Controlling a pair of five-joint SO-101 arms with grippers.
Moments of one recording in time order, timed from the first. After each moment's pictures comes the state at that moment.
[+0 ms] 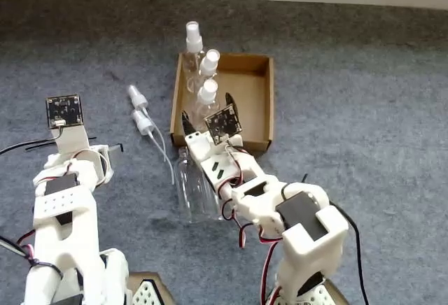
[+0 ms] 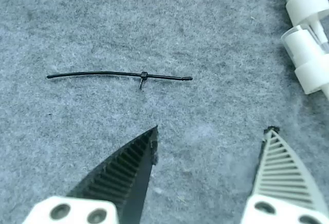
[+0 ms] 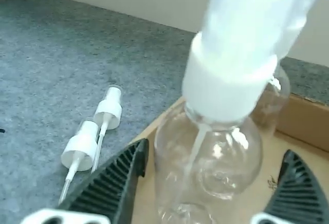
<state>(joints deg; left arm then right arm) -25.8 -37.0 68.5 27.9 -2.8 -35.2 12.7 56.3 -52.1 3.3</state>
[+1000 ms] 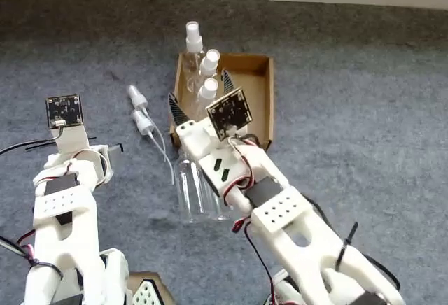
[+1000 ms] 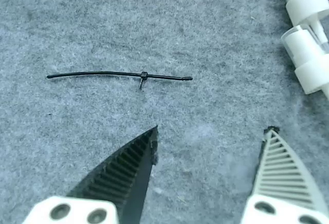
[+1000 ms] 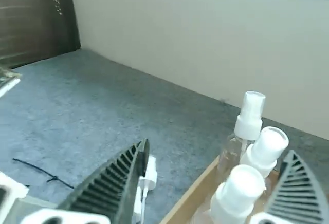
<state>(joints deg) -25.8 -37.0 68.5 27.9 -2.8 -40.5 -37.6 58.9 -8.9 3.3</state>
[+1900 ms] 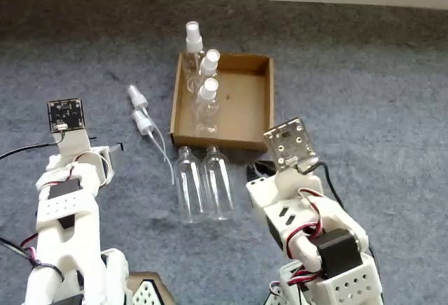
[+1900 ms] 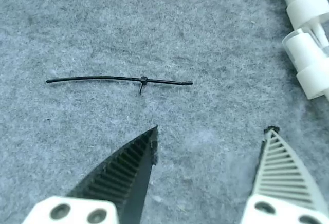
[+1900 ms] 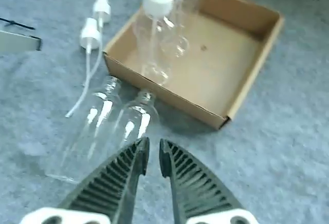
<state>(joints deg) -25.8 -37.0 71.9 21.7 -2.8 -25.1 -78.6 57.2 66.9 5.7</state>
